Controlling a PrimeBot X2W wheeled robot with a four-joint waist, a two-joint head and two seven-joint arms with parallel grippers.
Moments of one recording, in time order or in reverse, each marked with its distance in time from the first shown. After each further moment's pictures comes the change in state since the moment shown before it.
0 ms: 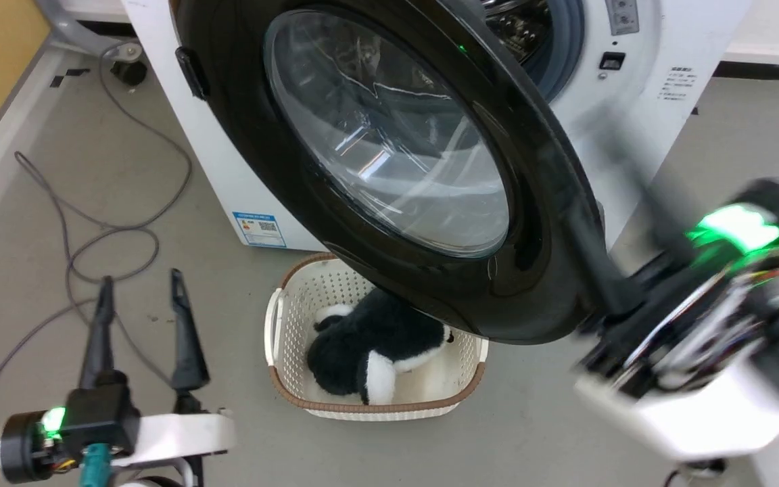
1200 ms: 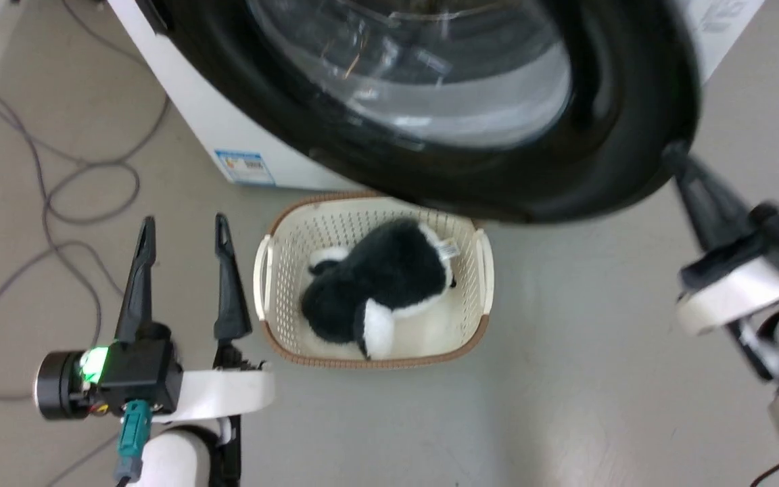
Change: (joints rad) left arm -0.120 -0.104 -0.007 0.020 0.106 -0.079 0.000; right arm -0.071 -0.137 -0.151 0.565 -0.142 0.002 0.000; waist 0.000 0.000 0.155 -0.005
